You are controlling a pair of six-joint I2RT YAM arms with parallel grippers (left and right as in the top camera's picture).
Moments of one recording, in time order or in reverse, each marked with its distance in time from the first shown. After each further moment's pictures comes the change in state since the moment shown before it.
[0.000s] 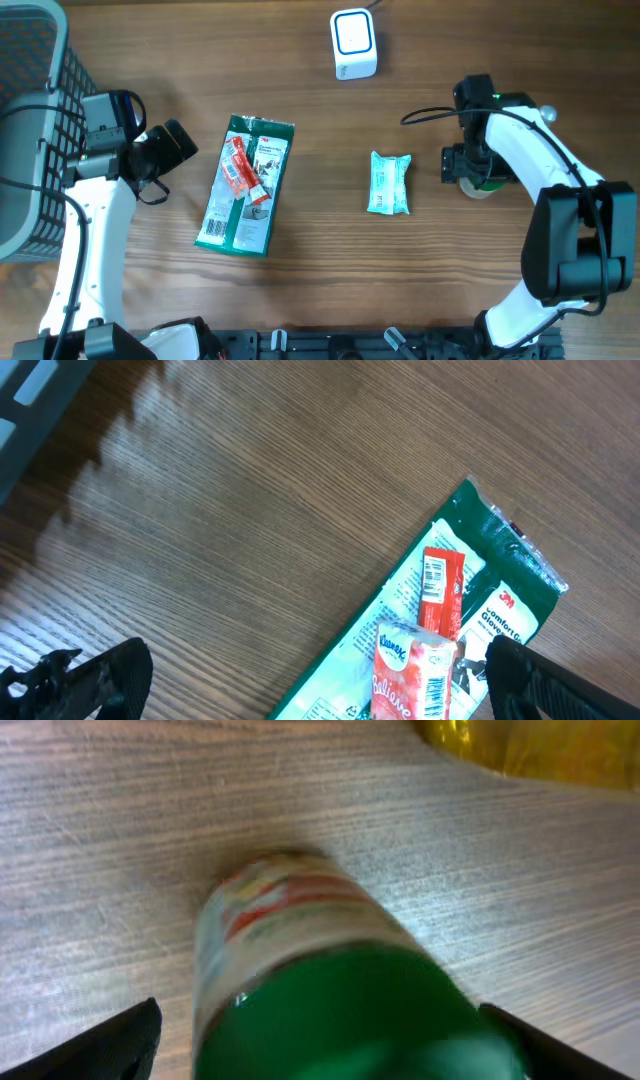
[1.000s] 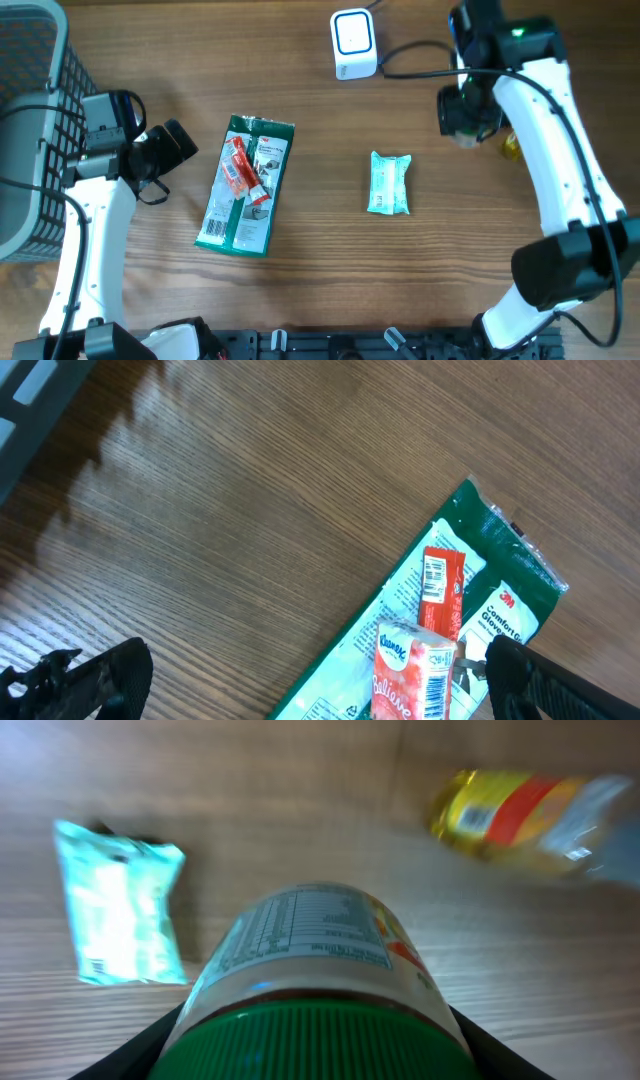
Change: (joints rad) left arm 0.000 0.000 0.000 0.000 0.000 0.000; right arm 0.117 -0.004 0.556 -0.438 -0.117 -0.069
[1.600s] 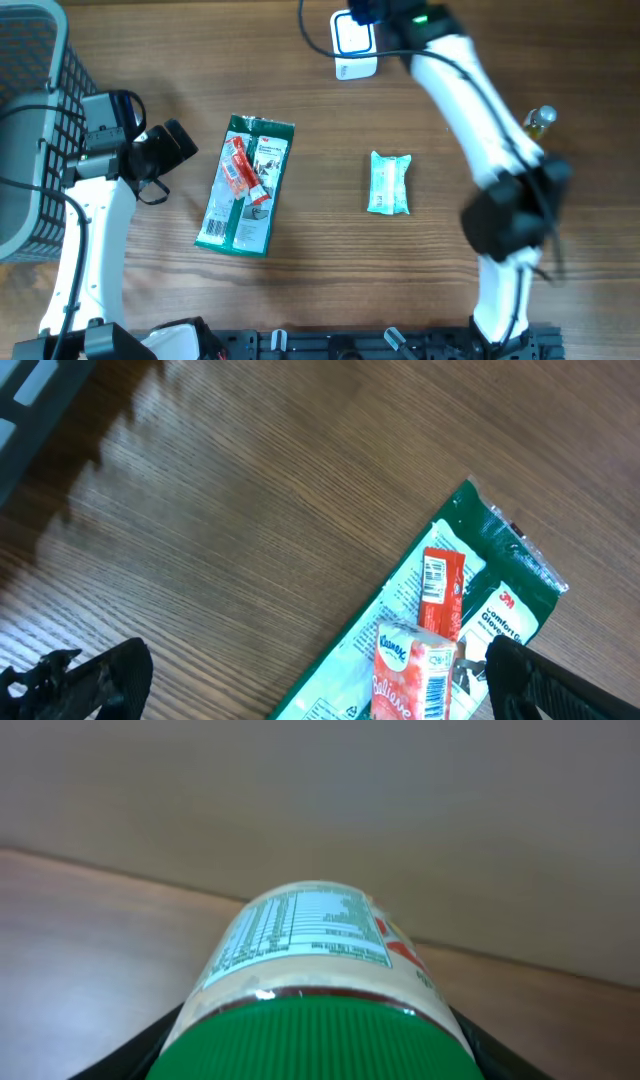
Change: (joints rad) left arm 0.000 0.000 0.000 0.000 0.000 0.000; right arm 0.172 0.228 0.311 0.853 0.010 -0.146
